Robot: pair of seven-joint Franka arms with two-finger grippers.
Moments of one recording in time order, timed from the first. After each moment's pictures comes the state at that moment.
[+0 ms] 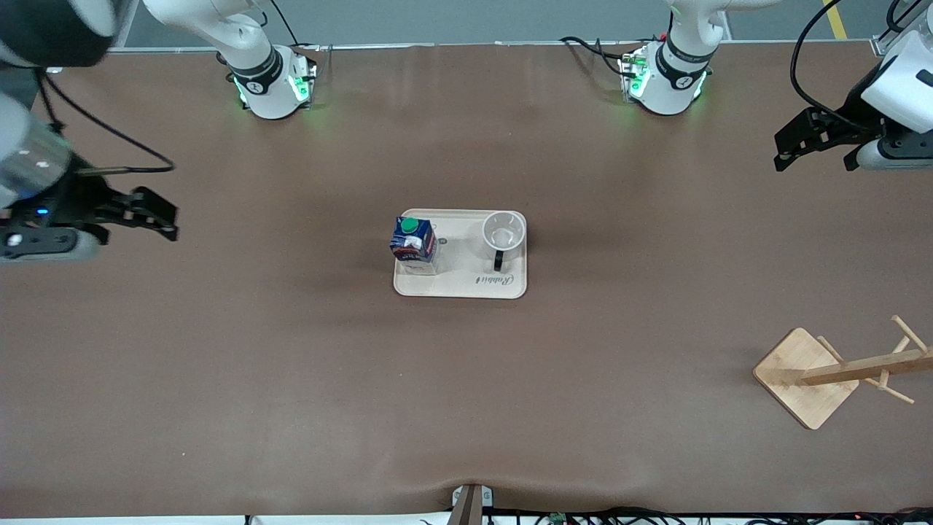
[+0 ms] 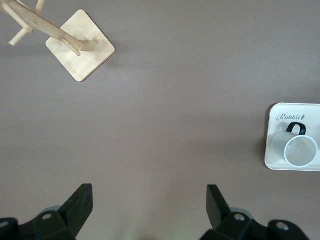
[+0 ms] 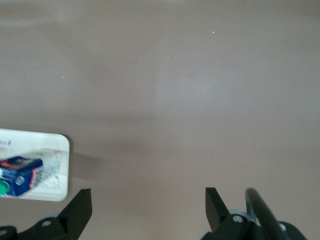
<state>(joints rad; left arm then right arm) -0.01 -0.09 -0.11 -1.59 0.00 1.53 -0.11 0.29 0.21 -0.24 -1.27 0.06 1.49 -0.03</state>
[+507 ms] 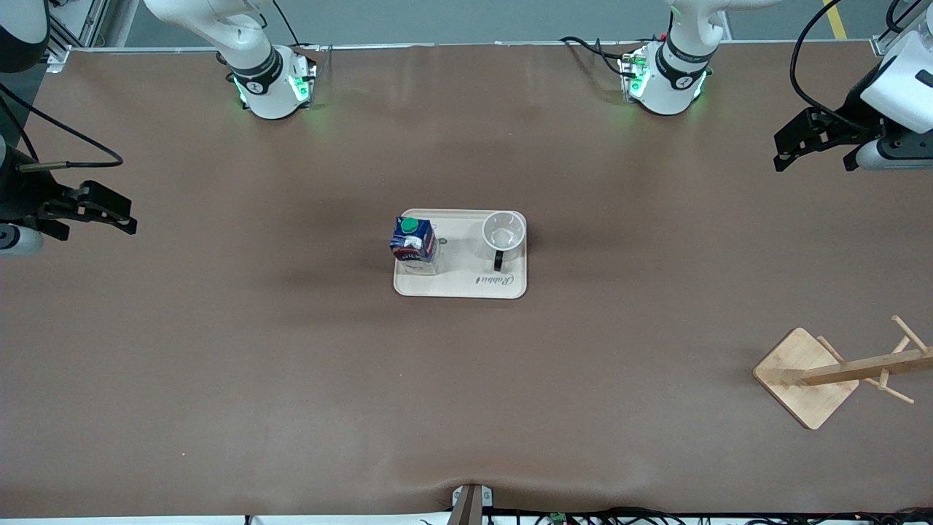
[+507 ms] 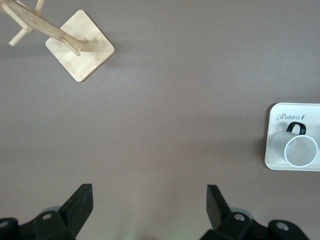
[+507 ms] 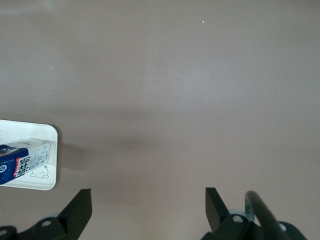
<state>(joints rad) -0.01 -0.09 -0.11 -1.59 0.00 1.53 -0.10 0.25 0.19 -0.25 -1.31 0.06 1.49 -0.07</state>
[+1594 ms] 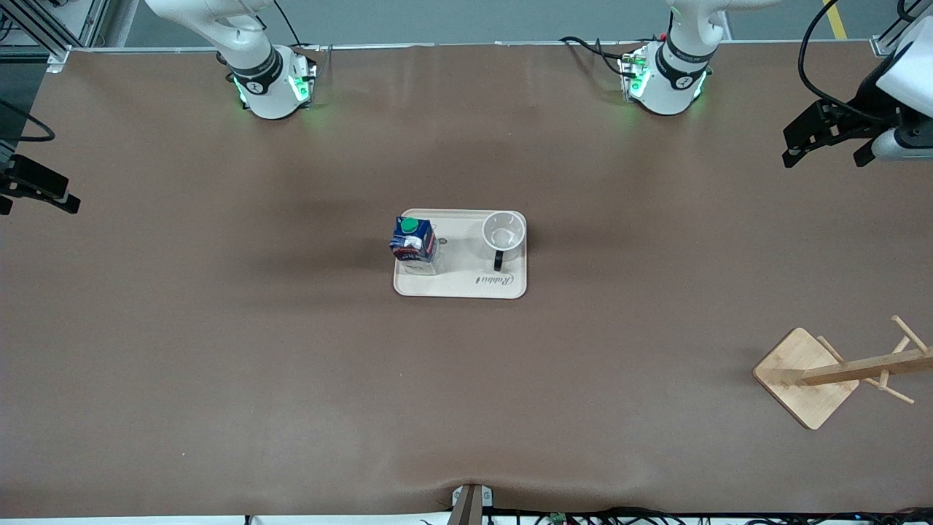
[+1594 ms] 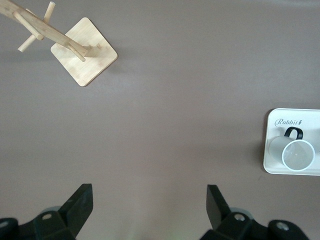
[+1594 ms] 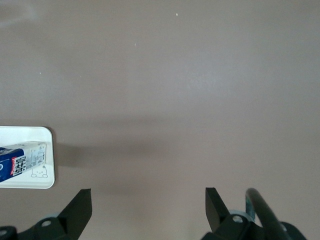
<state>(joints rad) 0.00 -0.09 -0.11 -1.57 0.00 1.52 -0.10 0.14 0.11 -0.25 -1.34 0.08 1.44 -0.07</state>
